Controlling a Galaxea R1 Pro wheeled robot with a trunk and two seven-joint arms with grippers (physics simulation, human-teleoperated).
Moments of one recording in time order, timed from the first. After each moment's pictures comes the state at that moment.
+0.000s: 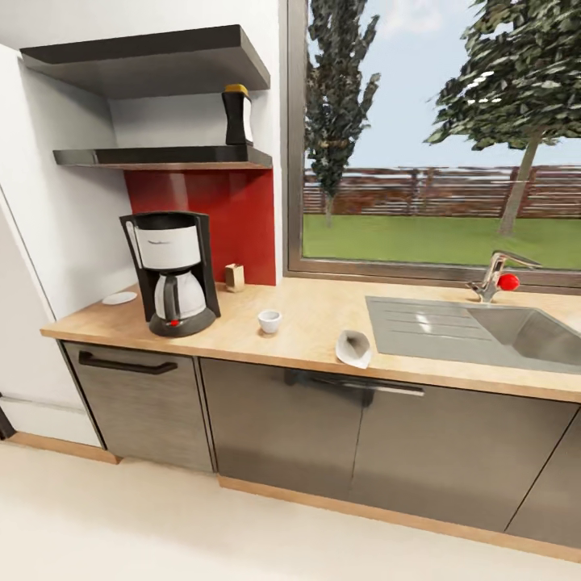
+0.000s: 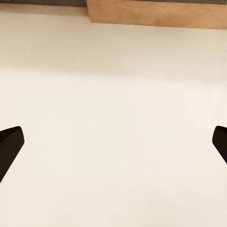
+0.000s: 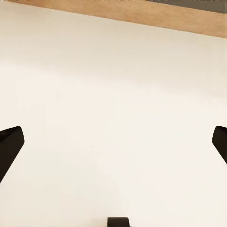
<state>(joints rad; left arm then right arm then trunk) -0.11 0.04 0.00 -0.37 -0.06 -0.30 -0.02 -0.01 -0.02 0.00 -0.56 0.00 -0.11 0.00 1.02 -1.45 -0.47</state>
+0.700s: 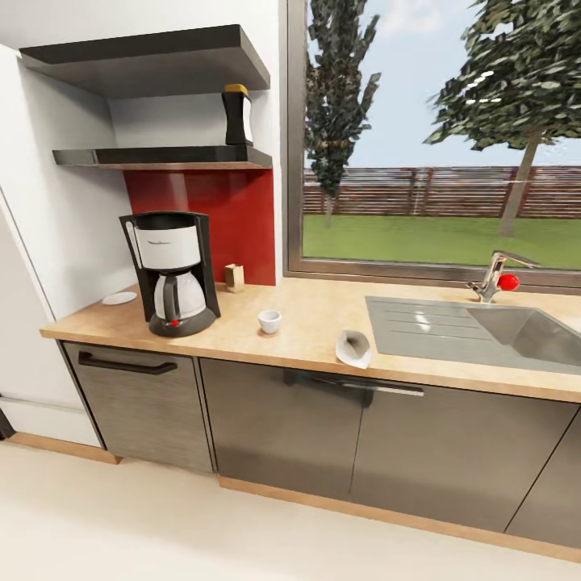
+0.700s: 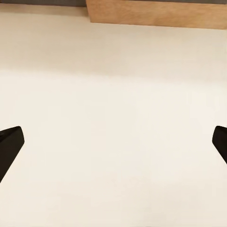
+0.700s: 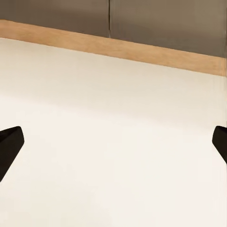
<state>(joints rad) -0.11 0.04 0.00 -0.37 -0.06 -0.30 -0.02 -0.01 -0.02 0.00 -0.68 0.00 -0.11 0.01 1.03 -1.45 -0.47</state>
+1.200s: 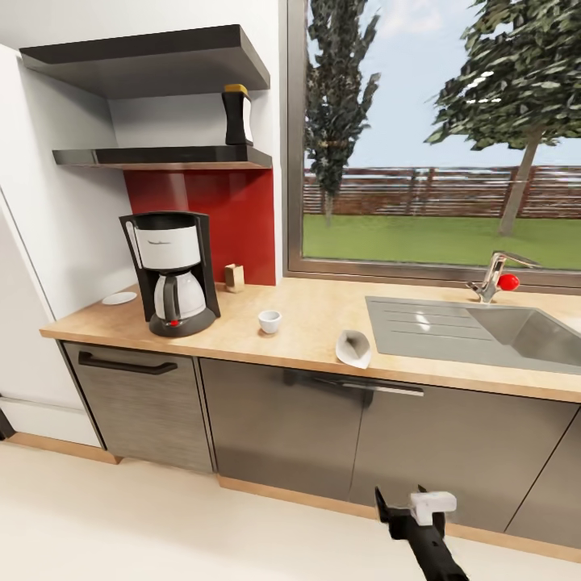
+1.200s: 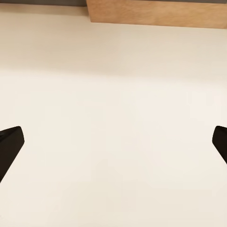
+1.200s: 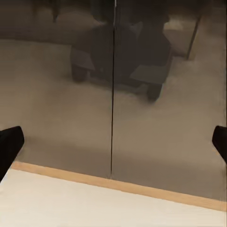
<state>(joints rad) -0.11 0.04 0.00 -0.37 -0.07 -0.30 -0.02 -0.01 -0.02 0.01 -1.16 0.00 -0.11 0.01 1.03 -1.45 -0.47</state>
